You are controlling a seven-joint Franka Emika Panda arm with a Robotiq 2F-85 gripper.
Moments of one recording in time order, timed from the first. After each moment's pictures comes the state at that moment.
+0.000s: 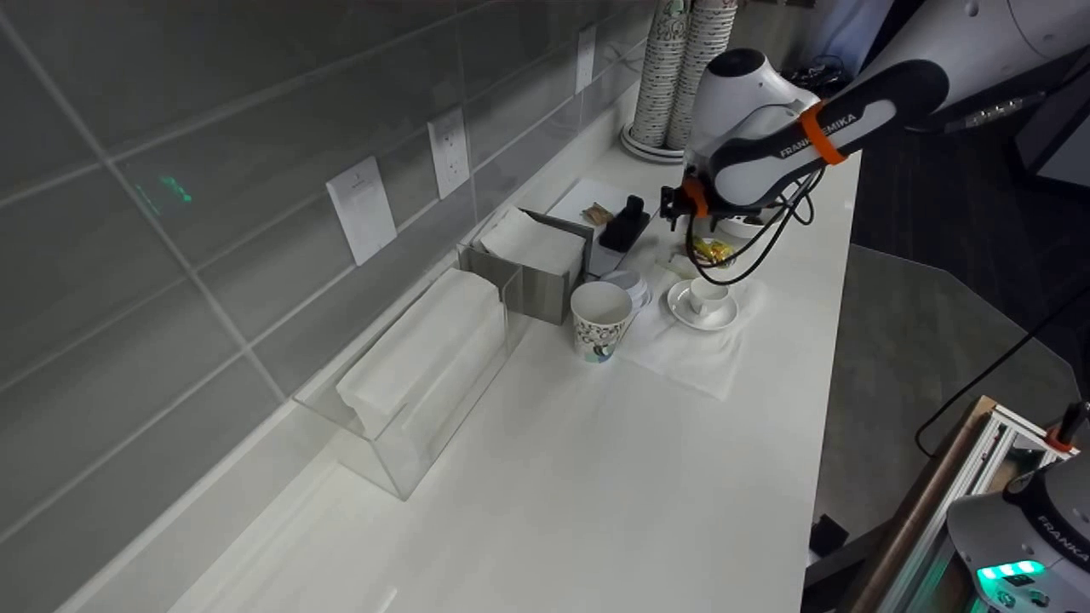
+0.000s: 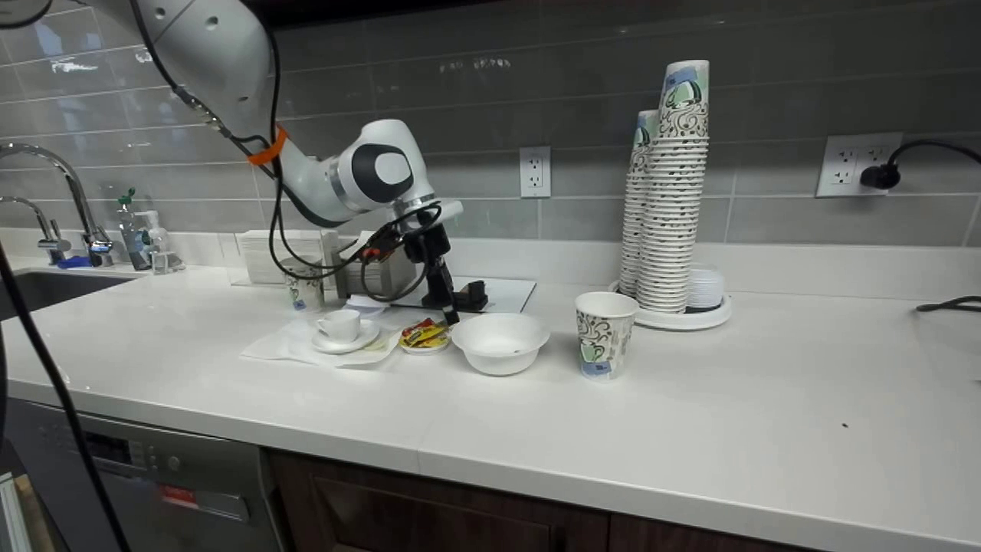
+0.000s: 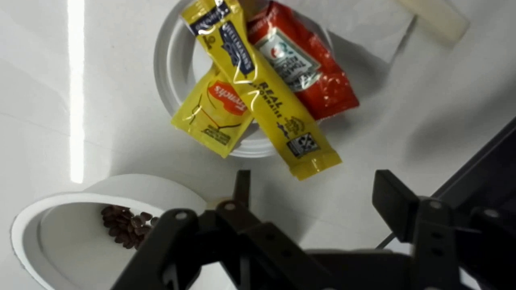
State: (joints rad) arm 0.06 0.41 -0.18 -1.98 -0.35 2.51 1.01
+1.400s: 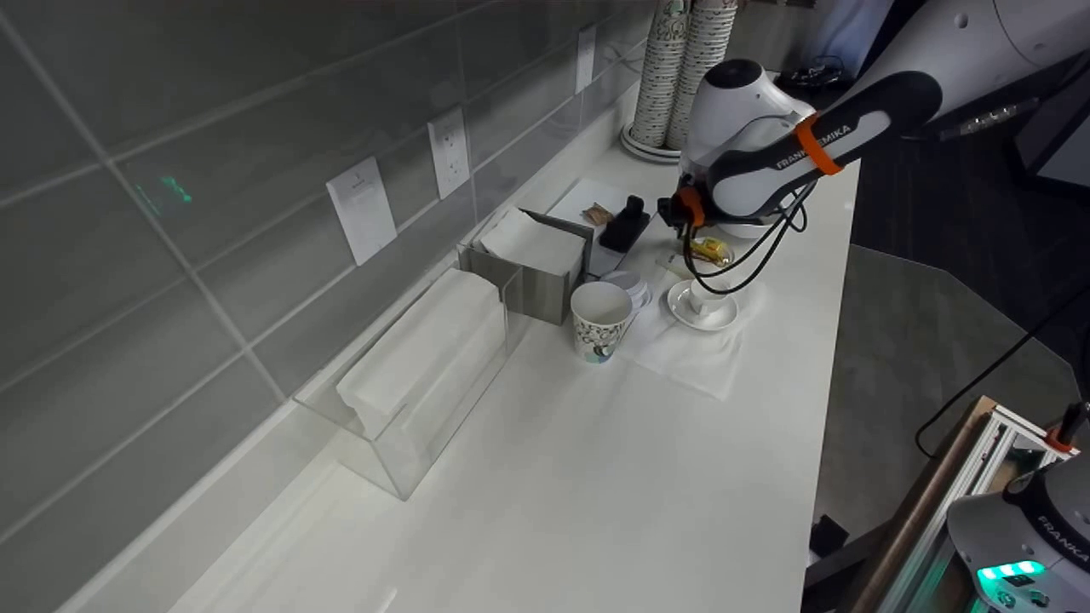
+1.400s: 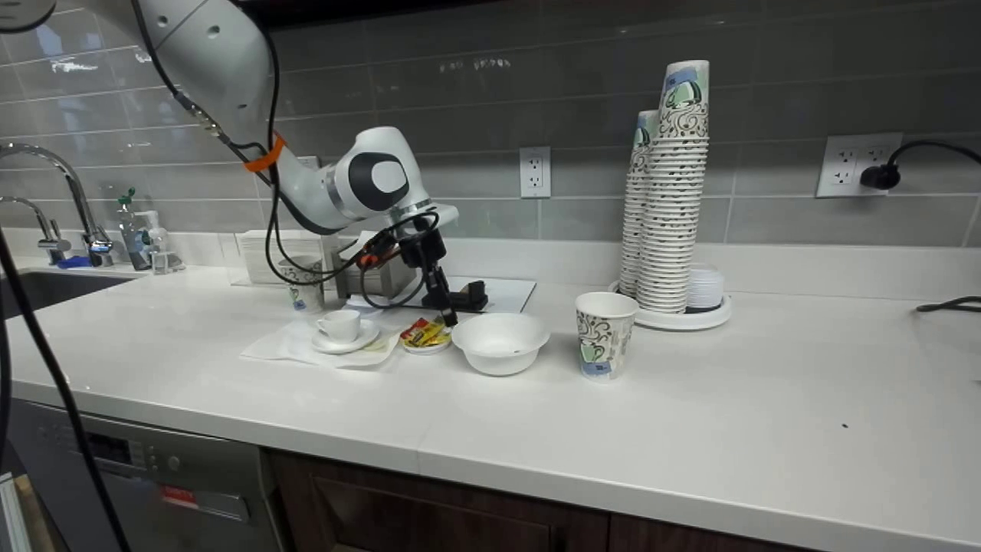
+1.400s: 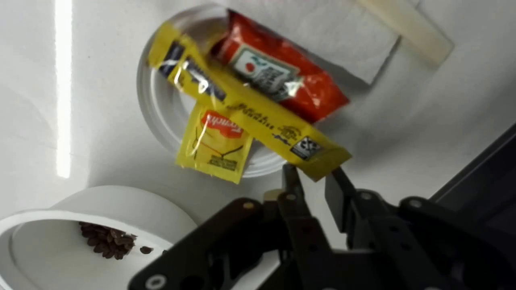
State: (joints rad) arm 0.08 0.42 -0.19 -2.00 -0.35 2.56 1.01
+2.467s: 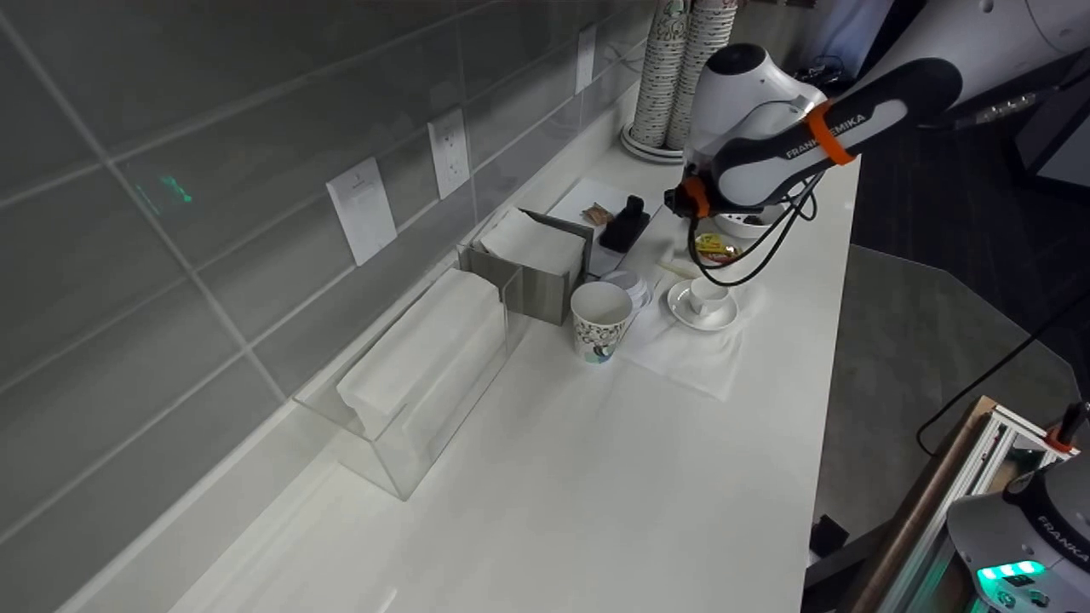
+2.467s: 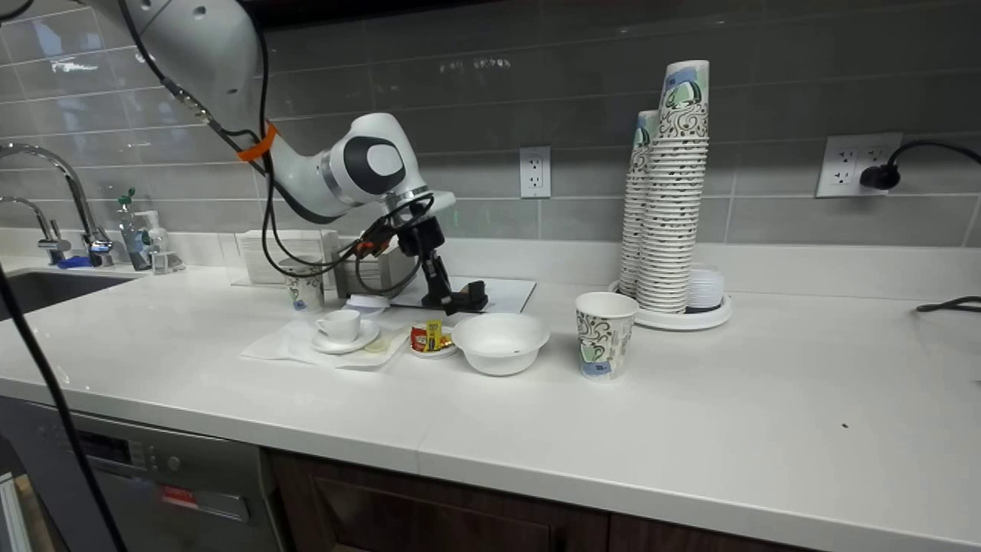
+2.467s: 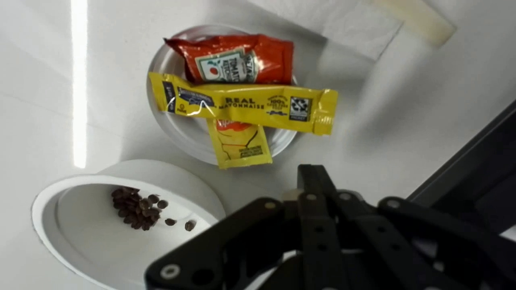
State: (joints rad) arm 0.13 0.38 -0.23 -2.00 -0.38 2.50 1.03
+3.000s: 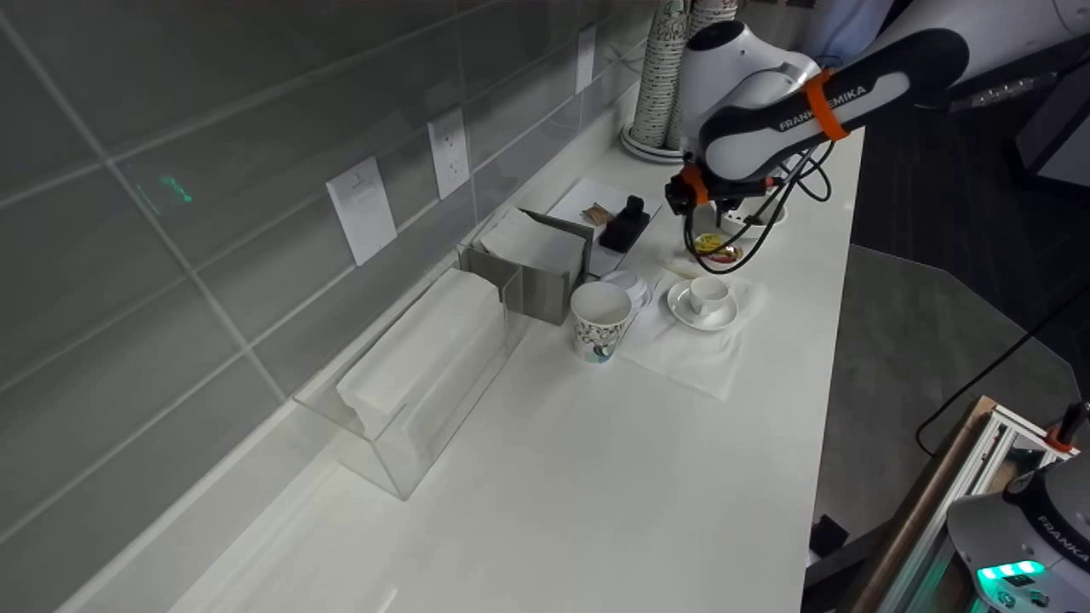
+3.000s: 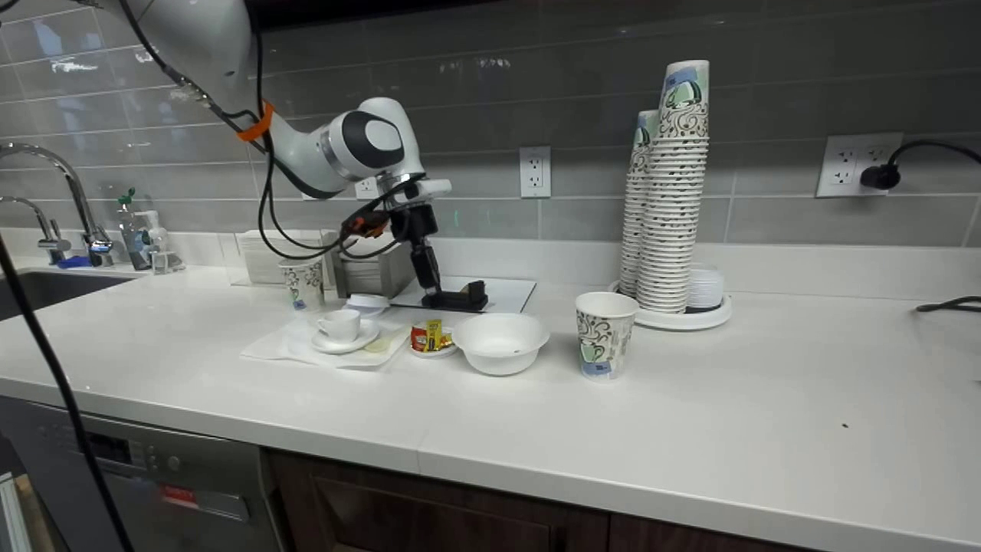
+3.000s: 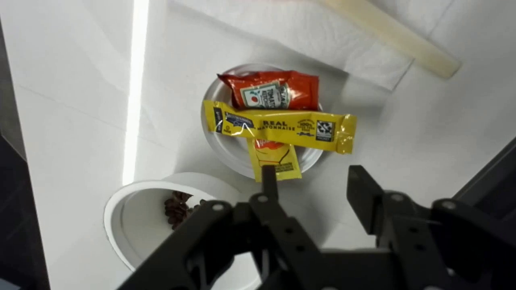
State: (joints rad) arm 0.12 0.36 -0.19 -1.91 -0.35 2.22 1.03
